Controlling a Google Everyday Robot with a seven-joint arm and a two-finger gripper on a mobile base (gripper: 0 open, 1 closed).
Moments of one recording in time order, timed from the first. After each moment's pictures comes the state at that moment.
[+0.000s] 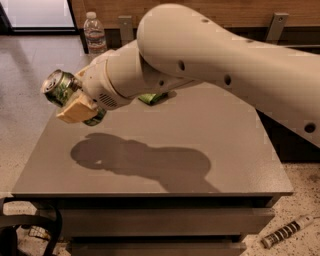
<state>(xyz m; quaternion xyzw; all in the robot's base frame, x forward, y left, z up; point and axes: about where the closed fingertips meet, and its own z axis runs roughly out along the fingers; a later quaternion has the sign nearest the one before) 0.495 0.176 0.945 -0.63 0.60 0.22 0.44</state>
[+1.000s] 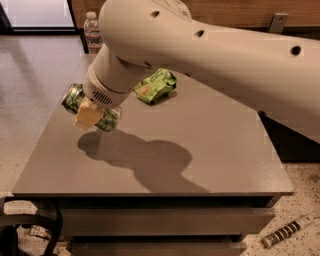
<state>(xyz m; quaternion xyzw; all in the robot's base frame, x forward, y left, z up) 0.516 0.155 0.902 -0.63 0.70 0.13 0.31</state>
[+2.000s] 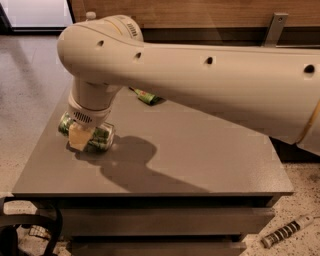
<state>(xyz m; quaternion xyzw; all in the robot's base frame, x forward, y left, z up) 0.506 0.178 0.832 -0.62 0.75 0.09 0.20</state>
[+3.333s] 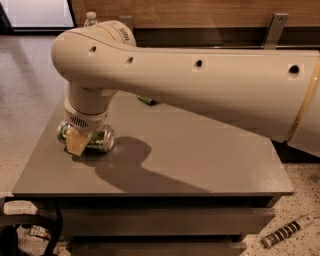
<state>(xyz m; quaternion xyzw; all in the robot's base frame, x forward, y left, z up) 0.501 0.187 0.824 -0.63 0.75 0.09 0.19</state>
